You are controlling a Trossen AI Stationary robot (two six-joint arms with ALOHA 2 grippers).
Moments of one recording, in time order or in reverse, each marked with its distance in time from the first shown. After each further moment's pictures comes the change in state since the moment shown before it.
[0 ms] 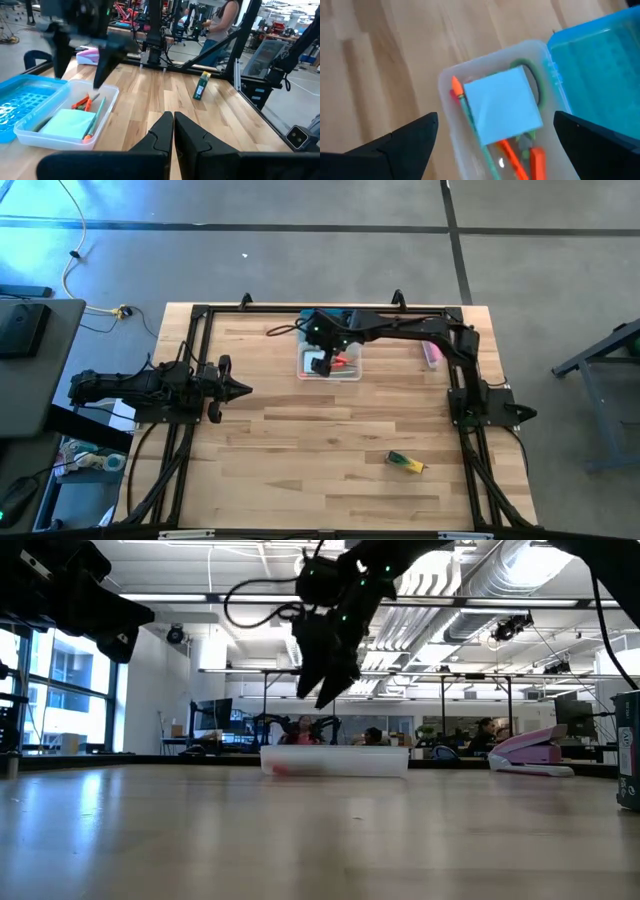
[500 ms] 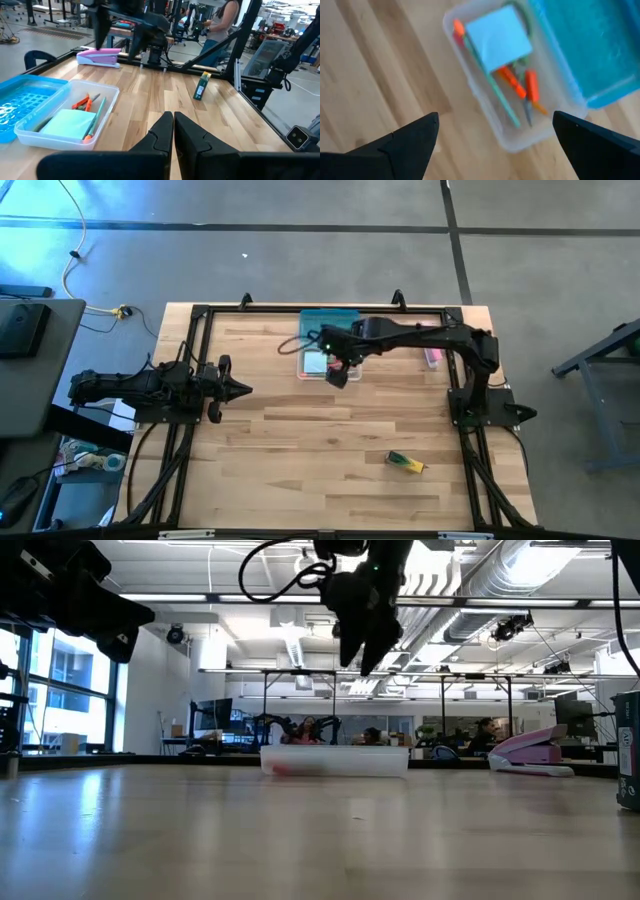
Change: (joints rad) left arm 0.000 0.000 0.000 0.000 0.000 0.000; right arm 0.137 -0.147 0.000 -0.320 0.176 0.216
